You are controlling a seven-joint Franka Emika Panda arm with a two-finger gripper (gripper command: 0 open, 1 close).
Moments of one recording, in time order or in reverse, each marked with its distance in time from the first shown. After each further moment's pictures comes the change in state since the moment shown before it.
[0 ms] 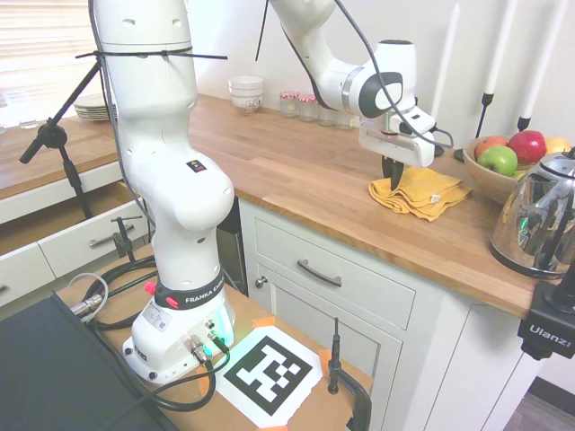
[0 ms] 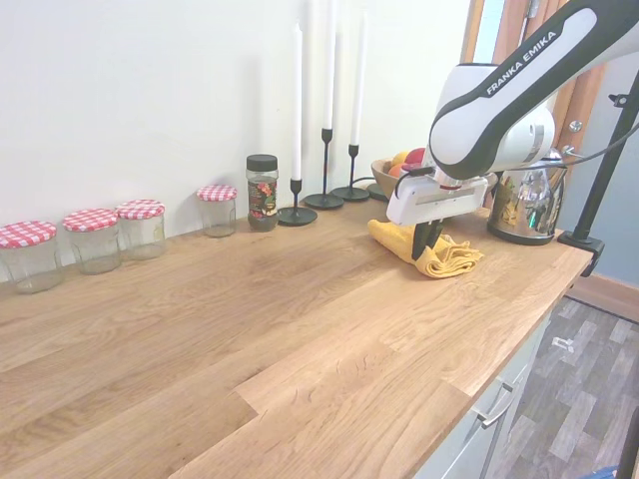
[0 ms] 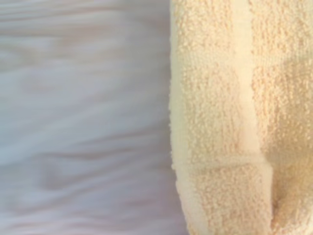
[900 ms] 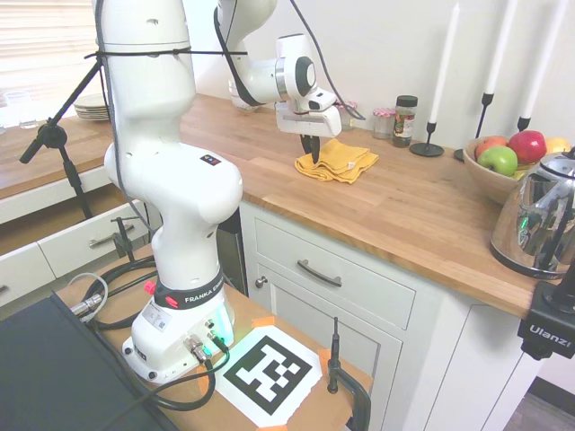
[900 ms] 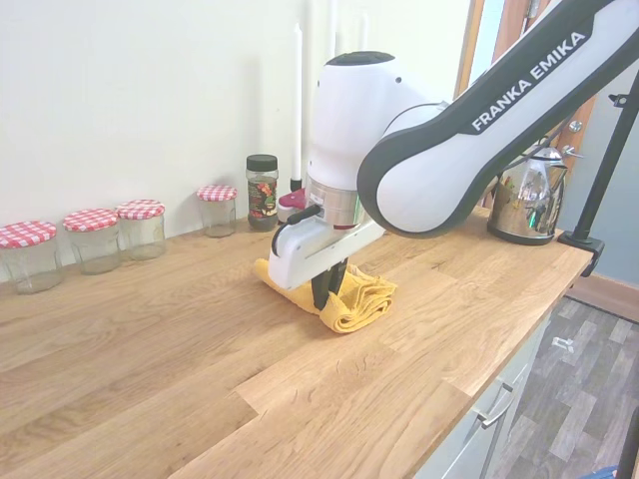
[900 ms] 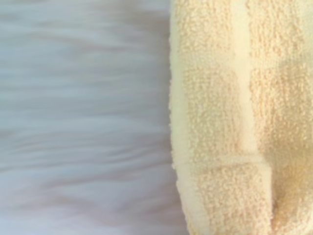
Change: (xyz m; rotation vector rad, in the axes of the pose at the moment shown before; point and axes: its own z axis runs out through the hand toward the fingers) arm -0.225 -0.132 -0.017 -0.001 0.064 -0.292
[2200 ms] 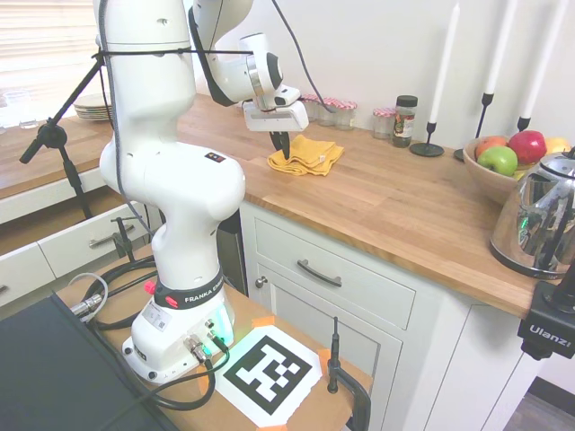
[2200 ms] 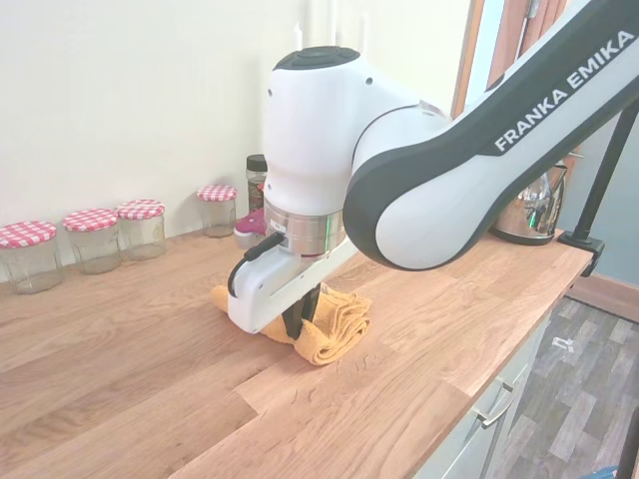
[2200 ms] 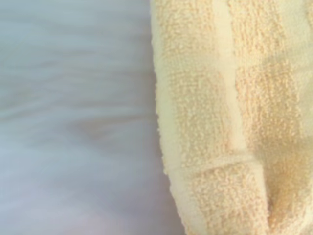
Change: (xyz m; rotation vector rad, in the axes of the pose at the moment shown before) arm -0.047 -0.029 -0.010 -0.013 0.017 -0.062
